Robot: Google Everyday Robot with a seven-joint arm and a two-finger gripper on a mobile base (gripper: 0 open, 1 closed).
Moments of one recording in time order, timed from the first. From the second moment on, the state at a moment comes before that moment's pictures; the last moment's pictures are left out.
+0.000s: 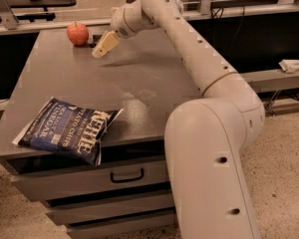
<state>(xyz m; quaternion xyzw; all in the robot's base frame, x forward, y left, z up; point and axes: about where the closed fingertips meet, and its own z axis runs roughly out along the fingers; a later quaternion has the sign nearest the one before) 0.854 0.151 0.892 -0.59 0.62 0.15 0.49</state>
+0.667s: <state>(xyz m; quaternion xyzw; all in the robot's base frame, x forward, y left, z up) 0.842 0.023 0.966 -0.53 0.63 0.14 0.54</state>
